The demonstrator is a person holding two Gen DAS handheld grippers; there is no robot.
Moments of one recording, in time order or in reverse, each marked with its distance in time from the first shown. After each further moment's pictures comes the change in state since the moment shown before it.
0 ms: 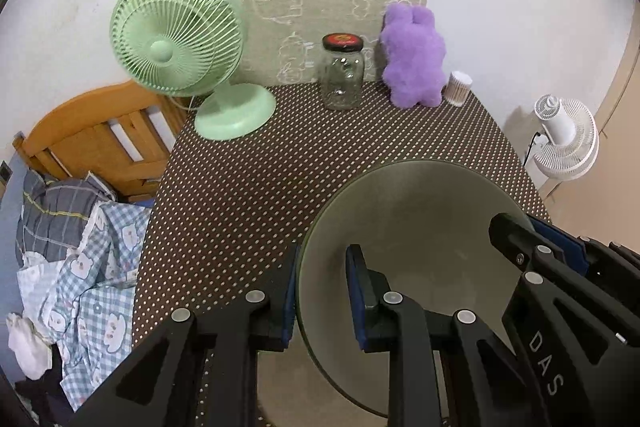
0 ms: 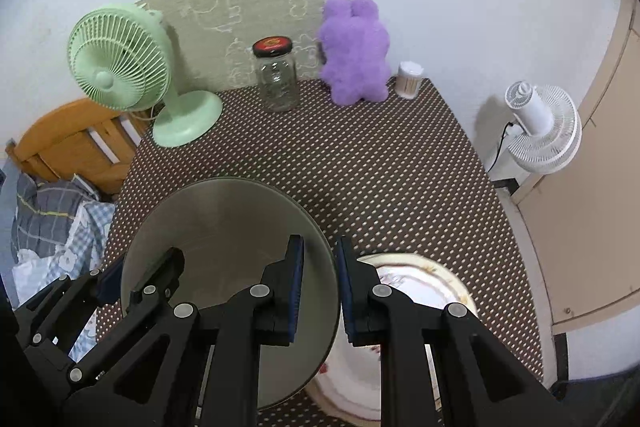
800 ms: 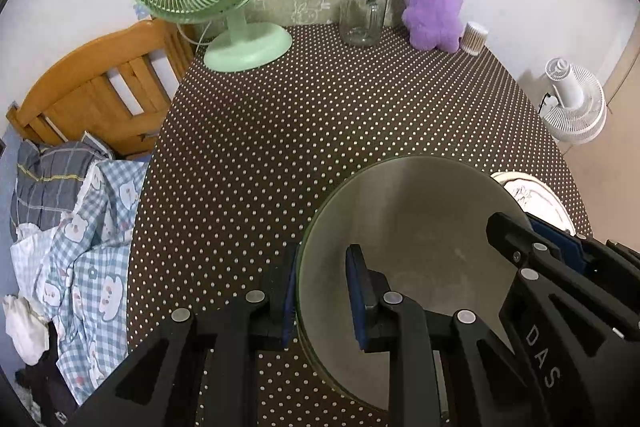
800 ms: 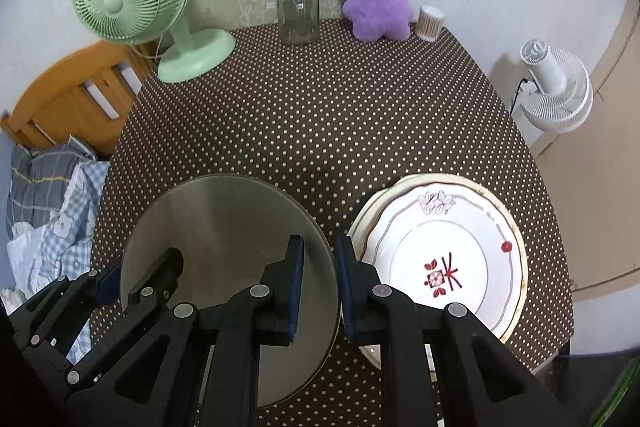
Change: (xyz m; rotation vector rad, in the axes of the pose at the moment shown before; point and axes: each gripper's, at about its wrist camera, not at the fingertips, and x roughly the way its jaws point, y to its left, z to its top) left arm 0.026 0.036 -0.055 0.000 0.125 -0.013; right arm 0.034 0.038 -0.058 -0.010 0.133 -0.013
